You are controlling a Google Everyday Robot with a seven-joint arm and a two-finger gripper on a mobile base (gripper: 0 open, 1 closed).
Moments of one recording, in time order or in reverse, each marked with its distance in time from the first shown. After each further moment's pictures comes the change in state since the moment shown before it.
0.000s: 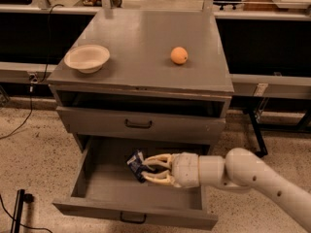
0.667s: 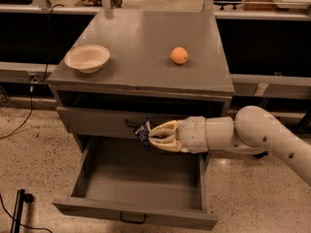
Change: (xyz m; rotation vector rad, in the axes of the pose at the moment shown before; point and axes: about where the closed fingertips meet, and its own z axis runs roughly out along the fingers) arm -0.064 -0.078 -0.031 0.000 0.117 -0.017
